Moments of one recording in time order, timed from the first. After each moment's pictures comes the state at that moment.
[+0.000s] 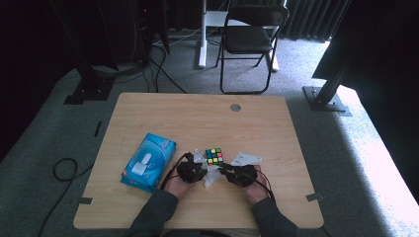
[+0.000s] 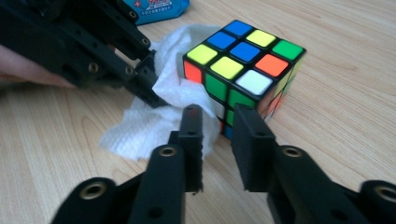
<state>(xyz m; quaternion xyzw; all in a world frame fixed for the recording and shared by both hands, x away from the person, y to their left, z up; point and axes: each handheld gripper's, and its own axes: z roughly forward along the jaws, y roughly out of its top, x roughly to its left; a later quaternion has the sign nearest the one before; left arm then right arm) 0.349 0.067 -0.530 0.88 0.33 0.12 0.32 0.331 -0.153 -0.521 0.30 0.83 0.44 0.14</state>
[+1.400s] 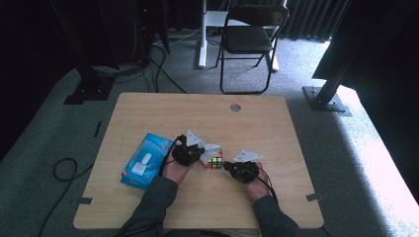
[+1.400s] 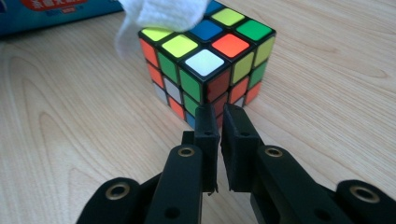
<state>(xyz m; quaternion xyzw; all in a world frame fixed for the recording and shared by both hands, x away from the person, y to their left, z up) 0.375 0.075 -0.478 0.83 0.36 0.18 0.38 0.348 -0.162 -0.533 0.32 0.83 0.43 0.14</state>
